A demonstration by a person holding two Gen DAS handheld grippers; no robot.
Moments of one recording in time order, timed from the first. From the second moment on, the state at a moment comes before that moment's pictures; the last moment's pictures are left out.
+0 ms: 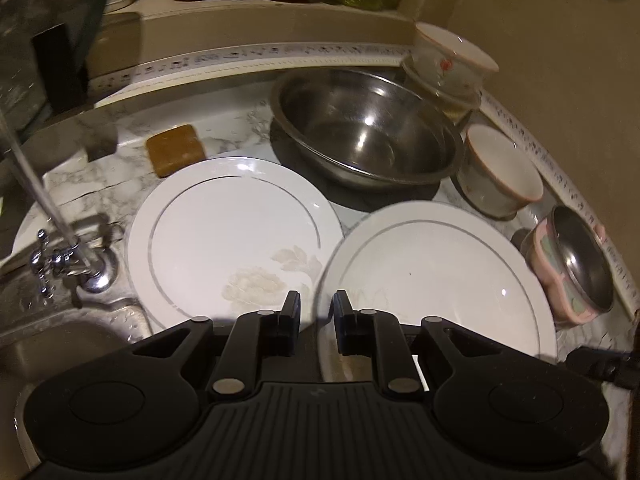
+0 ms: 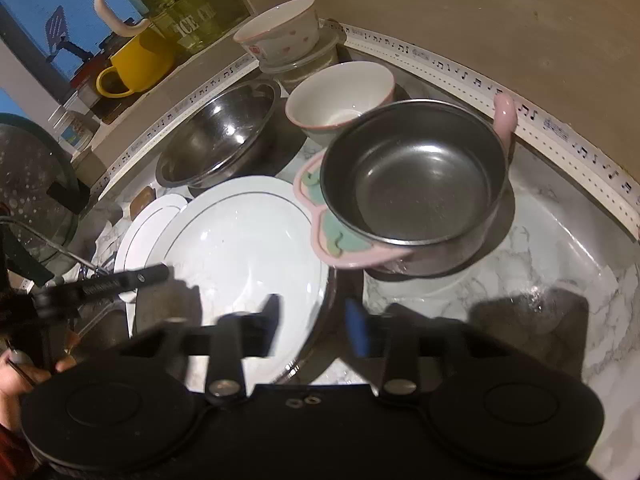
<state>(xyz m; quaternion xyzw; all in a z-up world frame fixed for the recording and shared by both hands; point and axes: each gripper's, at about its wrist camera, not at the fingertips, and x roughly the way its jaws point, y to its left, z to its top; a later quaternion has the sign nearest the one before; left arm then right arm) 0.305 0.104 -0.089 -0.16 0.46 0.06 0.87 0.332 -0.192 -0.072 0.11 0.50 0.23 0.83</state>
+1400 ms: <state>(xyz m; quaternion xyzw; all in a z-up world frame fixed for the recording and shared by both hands) 0.282 0.097 -0.107 -0.24 0.48 0.06 0.84 0.349 -0.179 -0.114 0.12 0.52 0.26 0.81</state>
